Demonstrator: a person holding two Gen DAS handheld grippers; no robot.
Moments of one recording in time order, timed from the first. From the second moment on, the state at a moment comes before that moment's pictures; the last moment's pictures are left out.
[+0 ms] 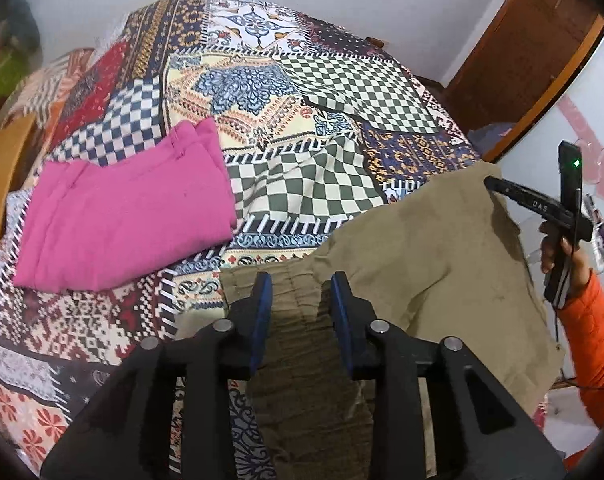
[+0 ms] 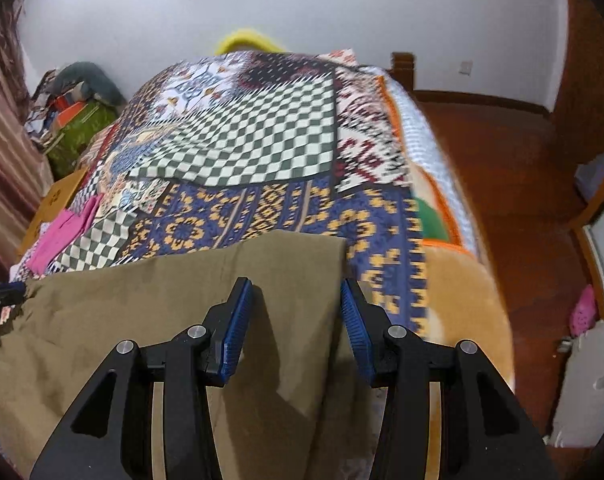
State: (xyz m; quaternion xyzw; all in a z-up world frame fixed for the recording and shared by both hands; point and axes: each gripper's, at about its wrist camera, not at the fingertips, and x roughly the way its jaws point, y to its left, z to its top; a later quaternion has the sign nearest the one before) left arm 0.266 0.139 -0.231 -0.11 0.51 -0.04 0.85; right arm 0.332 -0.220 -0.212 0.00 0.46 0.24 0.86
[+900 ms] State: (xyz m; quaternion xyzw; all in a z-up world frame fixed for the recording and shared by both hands) left arm 0.269 0.145 -0.224 -0.10 0.49 -0.02 0.87; right arm 0.359 -0.214 -0.196 -0.04 0.42 0.21 0.88
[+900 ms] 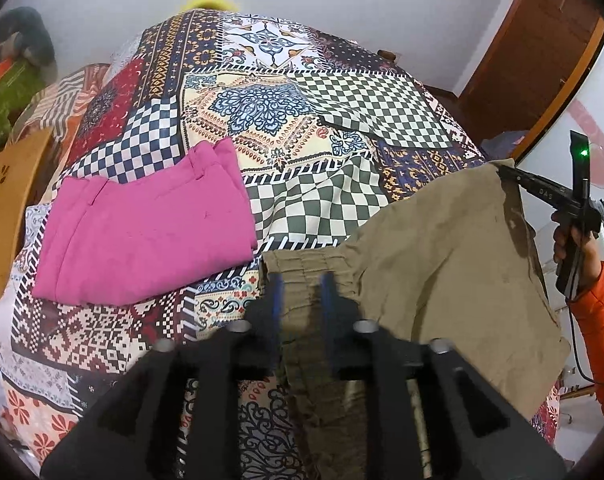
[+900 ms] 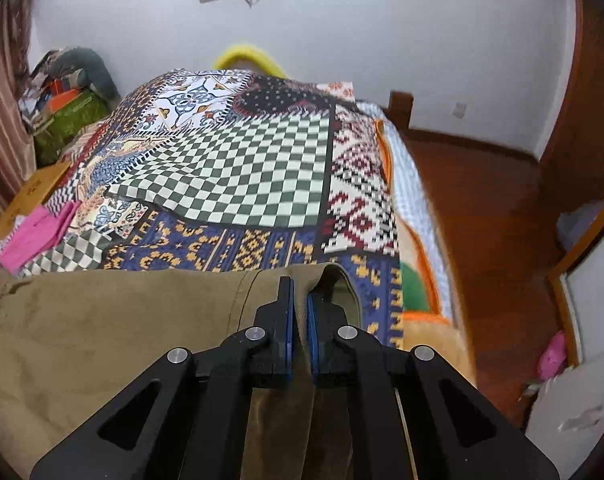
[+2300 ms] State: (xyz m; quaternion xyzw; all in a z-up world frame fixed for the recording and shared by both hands) left arm 0.297 0.130 -0.221 -0.07 0.46 -0.03 0.89; right arm 0.349 -0.198 -0.217 -0.08 0.42 0.22 0.88
